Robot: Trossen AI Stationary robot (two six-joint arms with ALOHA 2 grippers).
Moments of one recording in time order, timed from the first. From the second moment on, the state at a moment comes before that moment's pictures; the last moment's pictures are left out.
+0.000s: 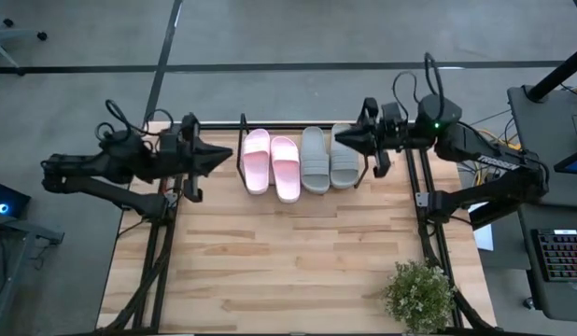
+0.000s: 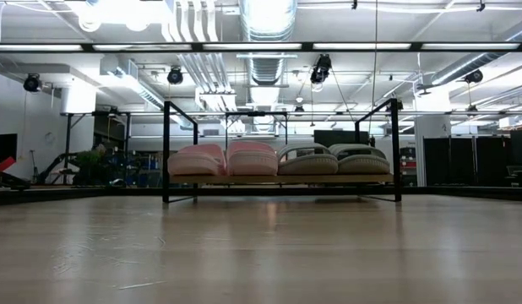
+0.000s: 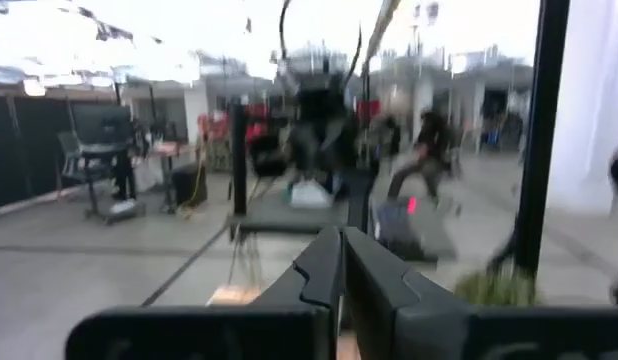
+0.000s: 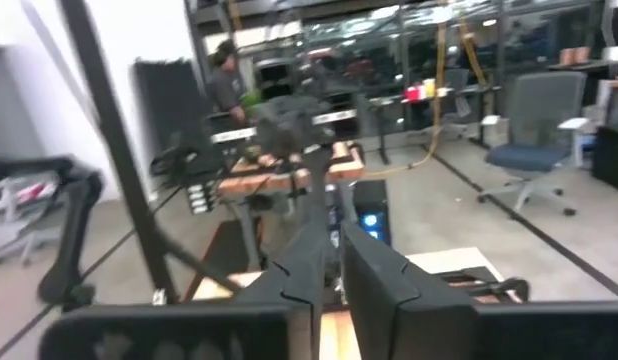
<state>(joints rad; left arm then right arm) -0.10 0.81 1.09 -0.05 -0.22 0.06 -0.19 1.10 1.30 -0.15 -0.26 0.14</state>
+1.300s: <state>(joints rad) -0.11 0.03 0.36 -0.20 -0.51 0.14 -0.16 1.11 1.28 -0.21 -0.01 0.06</state>
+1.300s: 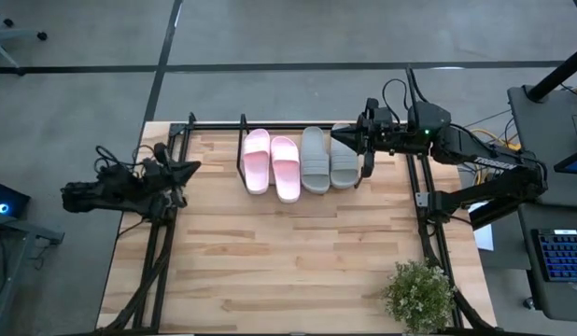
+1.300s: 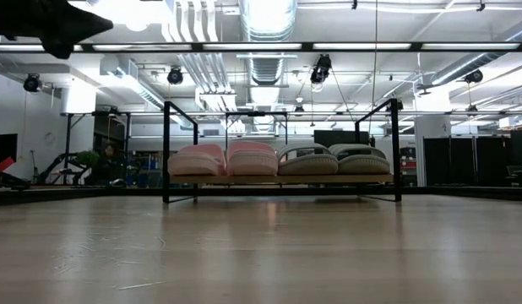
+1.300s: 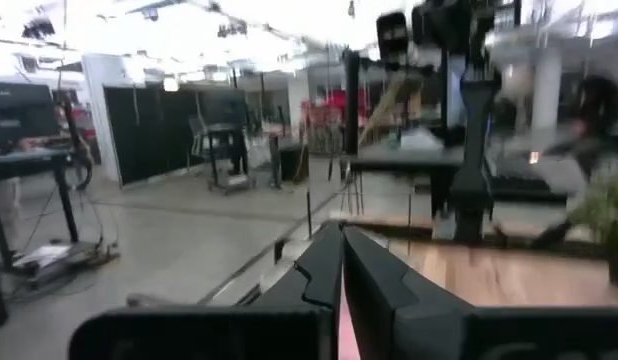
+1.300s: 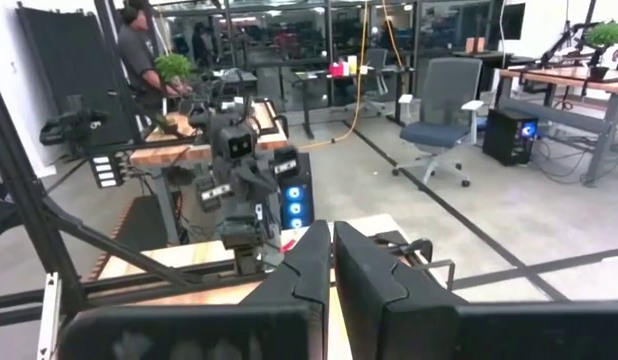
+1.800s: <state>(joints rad) -0.10 0.03 0.36 -0.33 -0.16 -0.02 -0.16 1.11 1.20 -0.16 0.00 0.07</state>
